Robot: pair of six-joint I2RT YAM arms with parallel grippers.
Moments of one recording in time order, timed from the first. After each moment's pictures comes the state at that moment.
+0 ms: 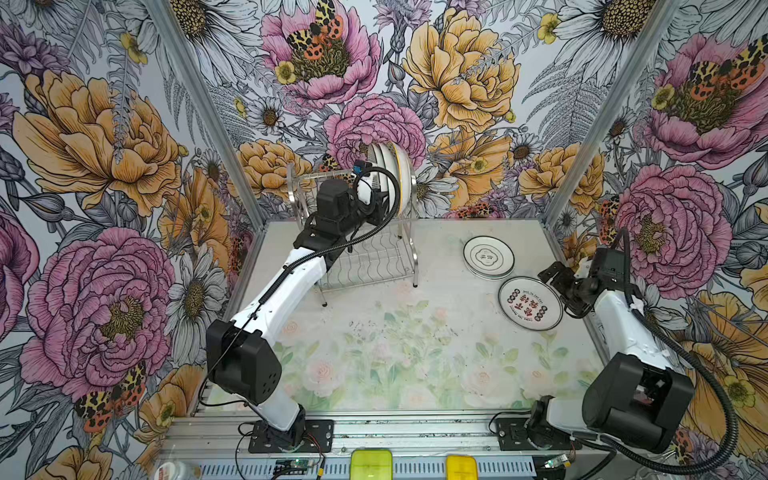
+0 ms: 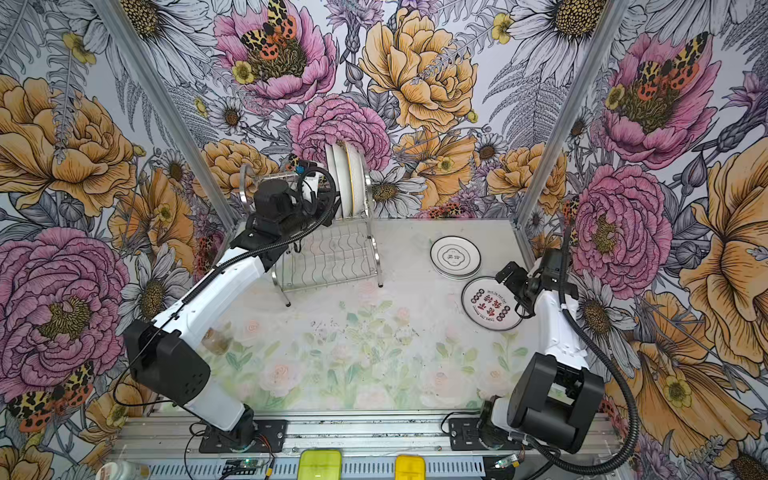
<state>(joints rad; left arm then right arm) -0.39 1.61 1.57 -0.07 0.24 -0.10 -0.44 1.34 1.04 -0.68 -0.34 0.43</state>
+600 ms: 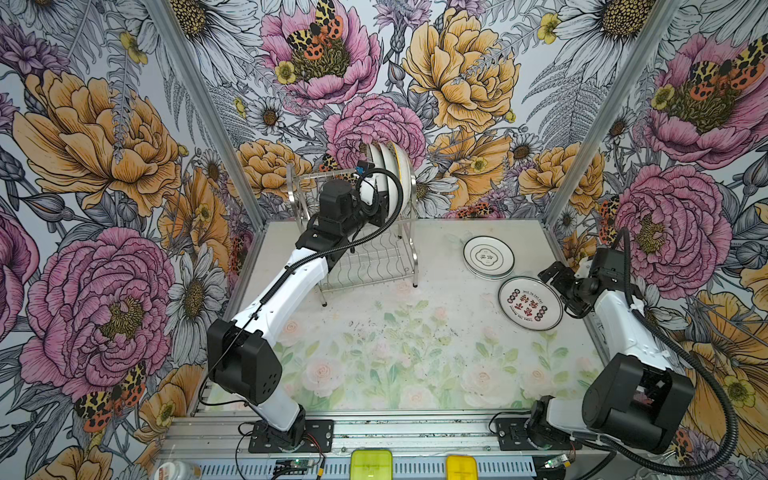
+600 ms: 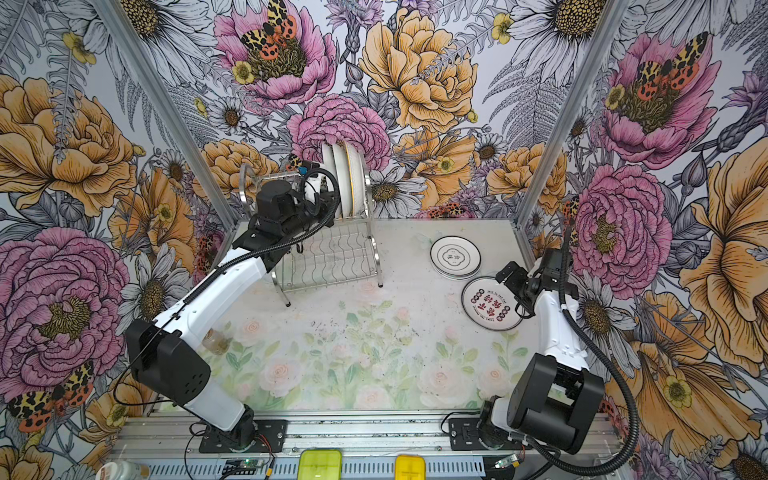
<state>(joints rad) -0.41 1.61 1.57 -0.08 0.18 -0.08 -0.44 1.34 1.04 -0.68 -0.34 0.43</state>
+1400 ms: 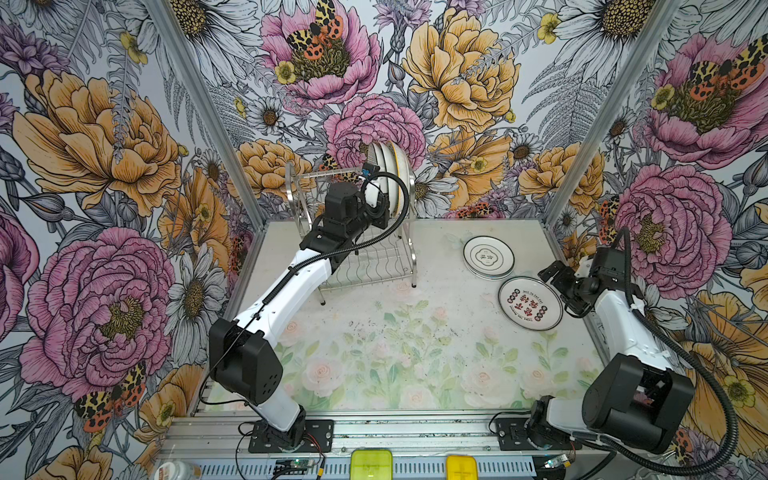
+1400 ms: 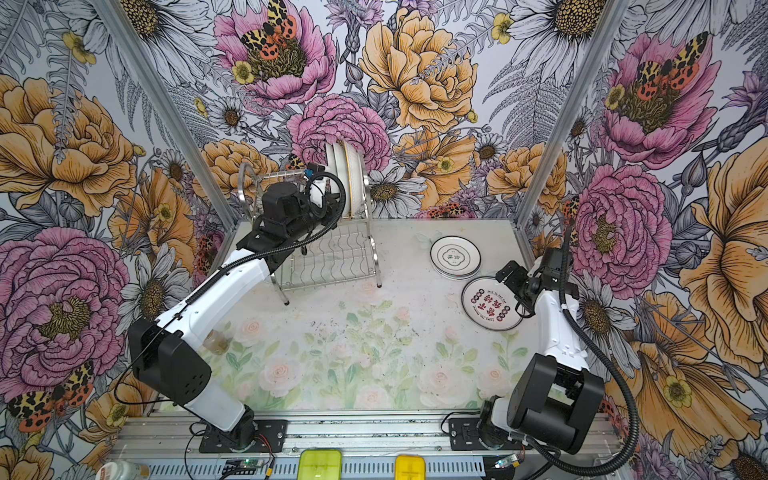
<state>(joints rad) -0.44 1.61 1.57 -0.09 0.12 -0.03 -0.44 1.34 1.05 -0.68 -0.35 0.42</state>
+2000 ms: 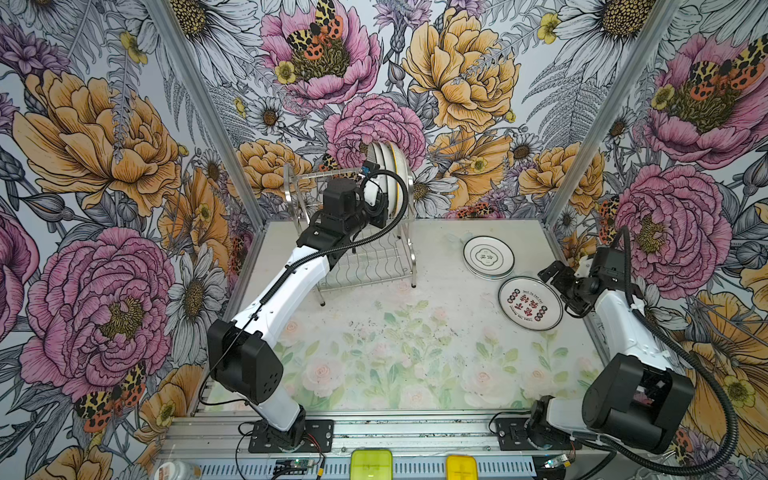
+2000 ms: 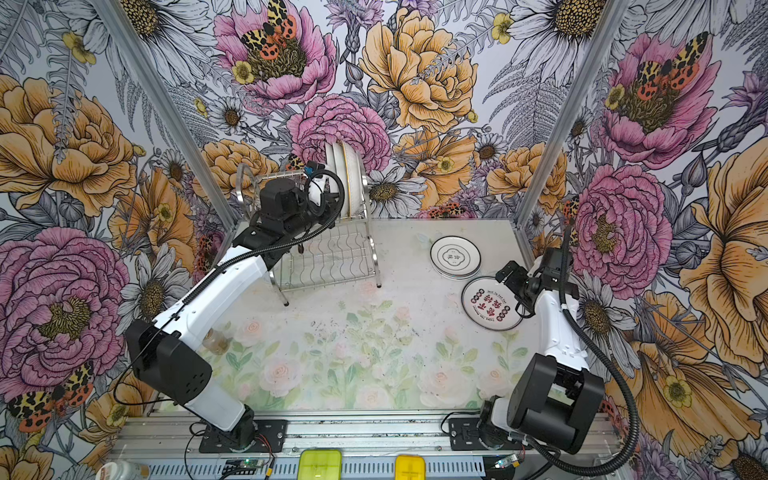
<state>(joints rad) -0.42 1.62 1.62 -0.17 0.17 -0.02 -0.44 1.34 1.05 -0.68 -0.35 0.41</state>
